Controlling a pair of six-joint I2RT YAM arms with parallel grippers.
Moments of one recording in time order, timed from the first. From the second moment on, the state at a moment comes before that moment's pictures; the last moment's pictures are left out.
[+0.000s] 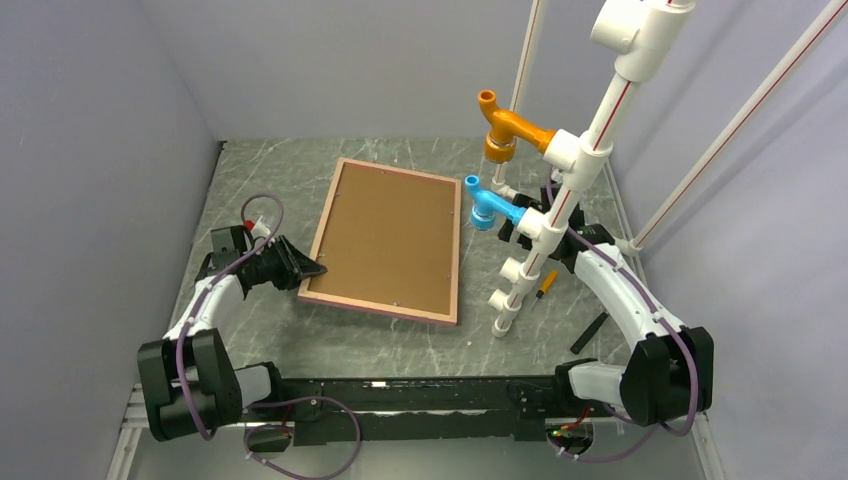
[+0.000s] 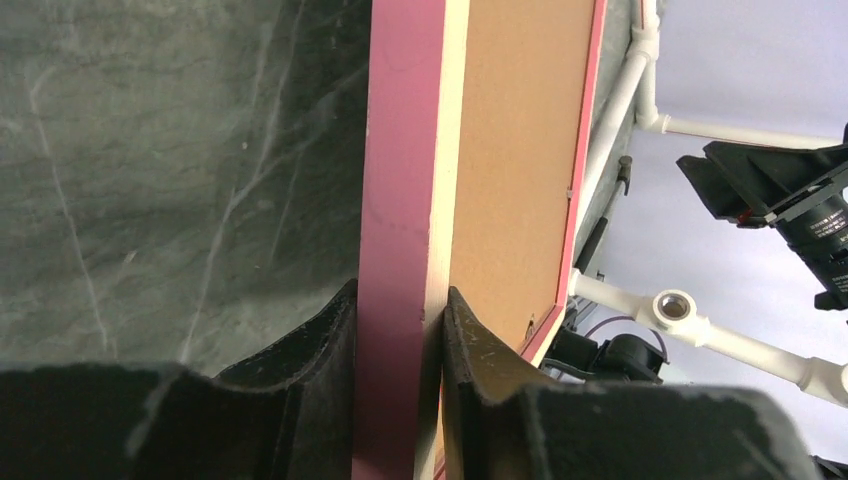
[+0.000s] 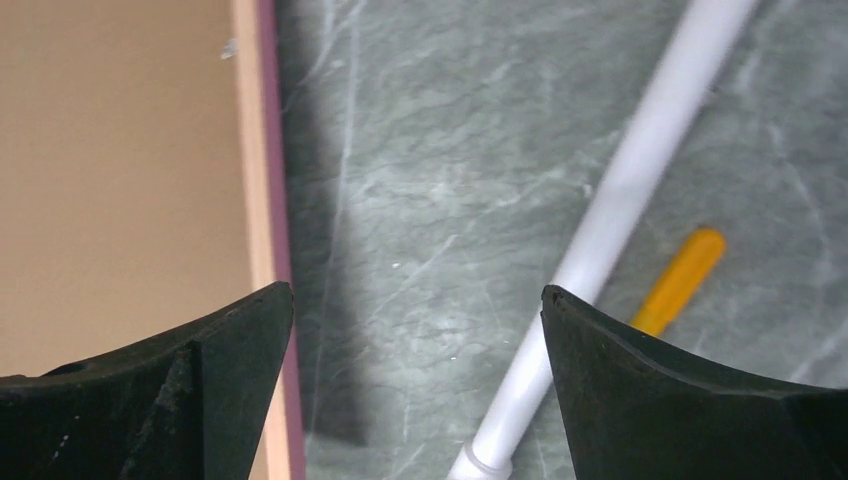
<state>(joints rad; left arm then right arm) 0.23 1.19 0.60 -0.32 0.82 -0.47 0.21 1.24 0.93 -0.48 -0.01 0.52</state>
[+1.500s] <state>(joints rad) -0.29 0.86 0.62 -0.42 0.58 -0.54 -0.05 1.49 0.76 -0.47 0.13 0.74</state>
